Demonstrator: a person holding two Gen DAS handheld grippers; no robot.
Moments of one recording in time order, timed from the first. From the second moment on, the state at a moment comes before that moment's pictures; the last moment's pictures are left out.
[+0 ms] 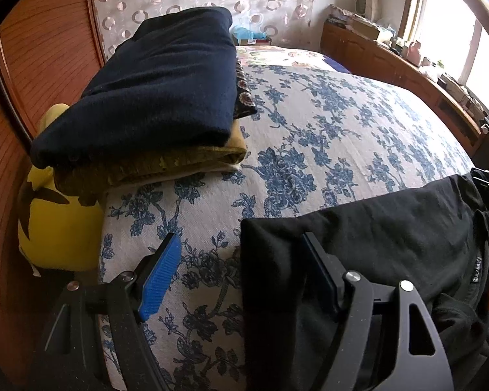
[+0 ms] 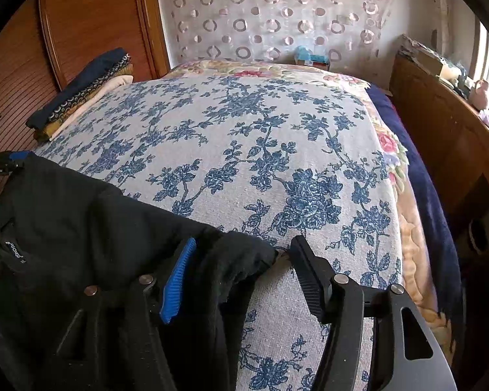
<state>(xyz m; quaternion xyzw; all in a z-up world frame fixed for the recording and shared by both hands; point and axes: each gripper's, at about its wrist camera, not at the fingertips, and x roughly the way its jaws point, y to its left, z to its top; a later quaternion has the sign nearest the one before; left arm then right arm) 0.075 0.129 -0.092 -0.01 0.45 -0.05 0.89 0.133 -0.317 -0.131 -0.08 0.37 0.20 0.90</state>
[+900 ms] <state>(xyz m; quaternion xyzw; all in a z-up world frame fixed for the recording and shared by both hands) -0.006 0.105 0.010 -0.06 0.30 -0.13 0.94 0.076 -0.337 -0.068 -0.03 0.30 0.26 0.92</state>
